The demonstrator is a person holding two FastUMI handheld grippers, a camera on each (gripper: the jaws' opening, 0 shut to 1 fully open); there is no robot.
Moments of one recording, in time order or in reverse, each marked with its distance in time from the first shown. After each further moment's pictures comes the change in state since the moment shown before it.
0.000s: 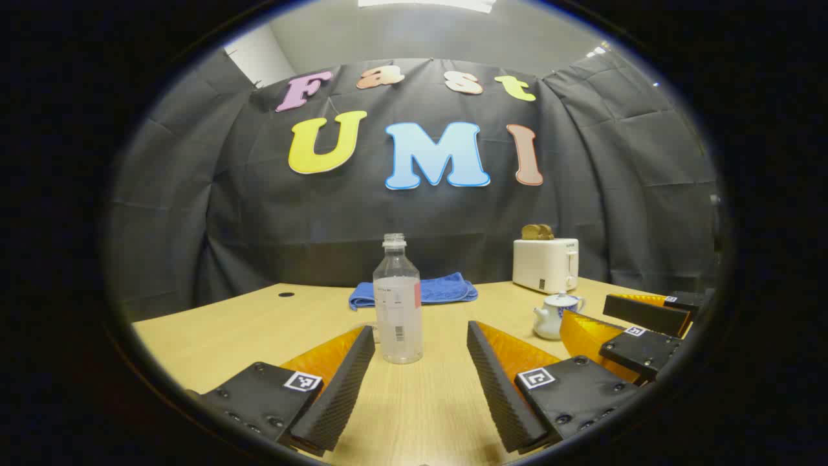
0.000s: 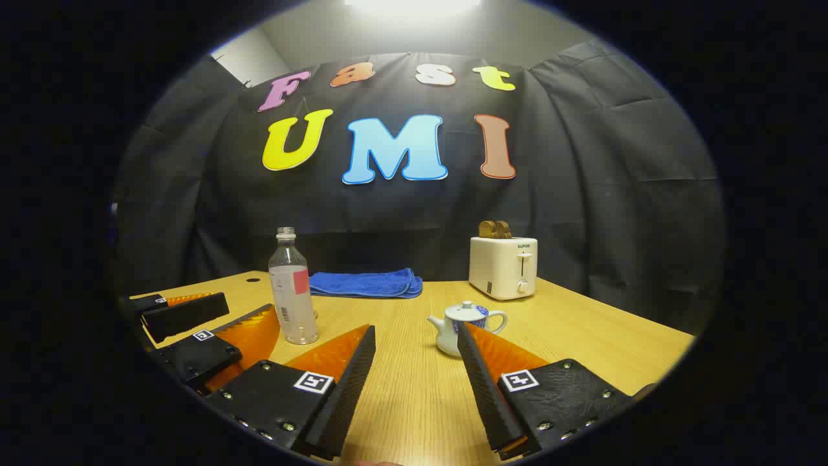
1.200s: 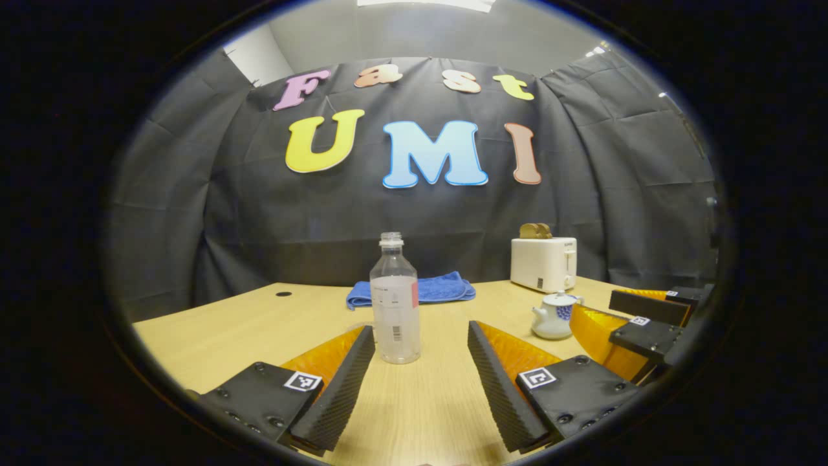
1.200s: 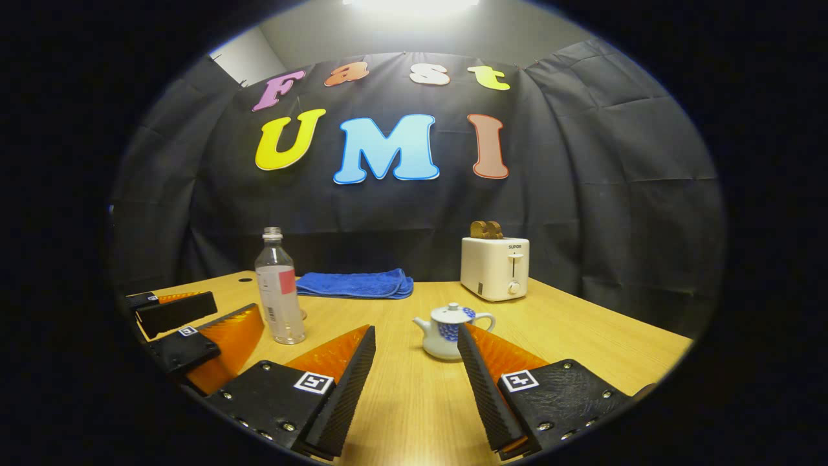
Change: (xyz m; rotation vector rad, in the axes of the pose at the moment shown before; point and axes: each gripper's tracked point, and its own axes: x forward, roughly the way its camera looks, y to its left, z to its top) left arm 0.003 -0.002 0.000 -0.003 0.015 -0.028; right arm 0.015 -0.033 -0.002 0.004 0.009 -0.030
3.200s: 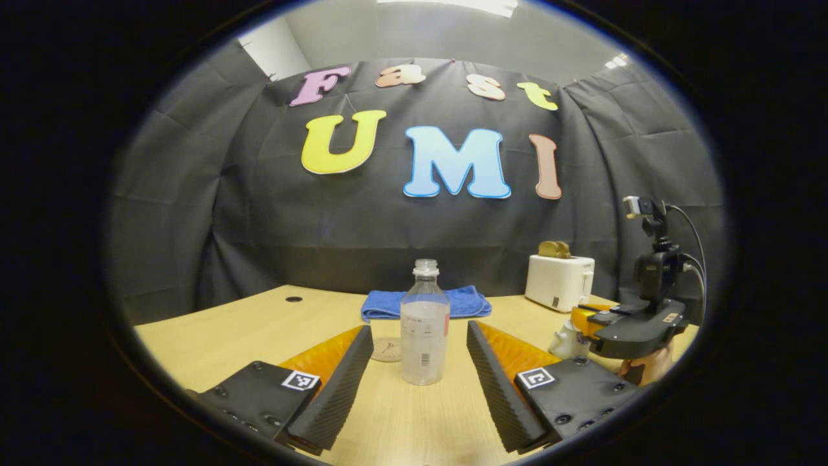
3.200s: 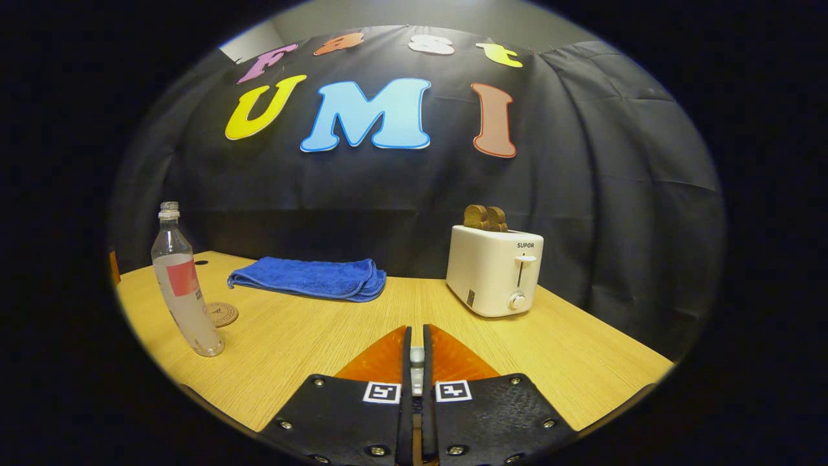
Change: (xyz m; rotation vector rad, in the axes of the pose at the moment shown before) left arm 0.020 0.040 0.035 -0.054 -0.019 0.063; right arm 0.129 -0.037 -0.003 -0.072 0.082 -0.024
